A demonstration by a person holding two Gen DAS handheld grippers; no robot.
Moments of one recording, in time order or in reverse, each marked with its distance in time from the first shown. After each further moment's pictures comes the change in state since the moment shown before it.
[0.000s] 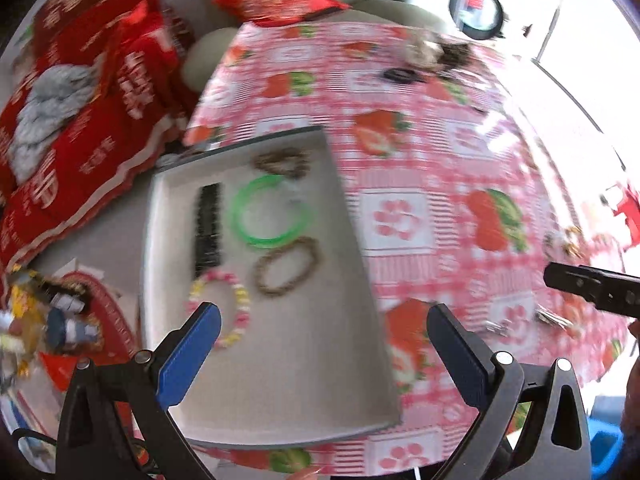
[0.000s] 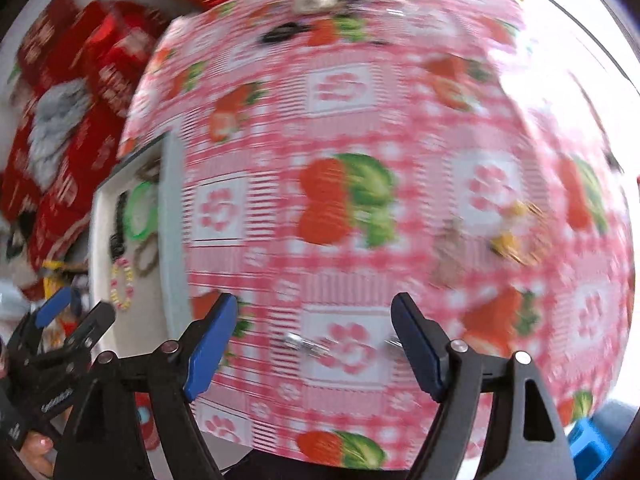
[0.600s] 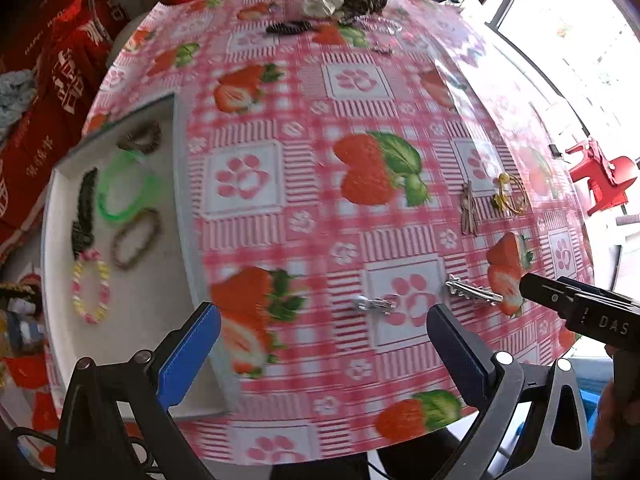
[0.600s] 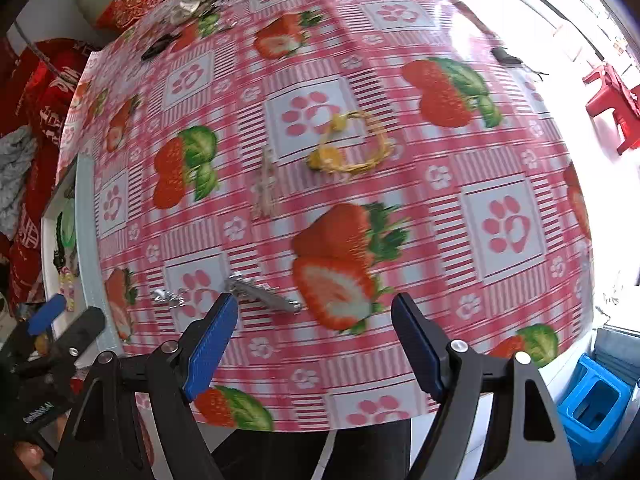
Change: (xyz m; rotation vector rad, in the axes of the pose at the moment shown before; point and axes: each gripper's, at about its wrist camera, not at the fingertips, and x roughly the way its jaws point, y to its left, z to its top) left arm 0.025 -0.109 -0.010 0.042 0.131 -0.130; right arm -0.017 -0.108 -0.044 0.166 0.017 -0.110
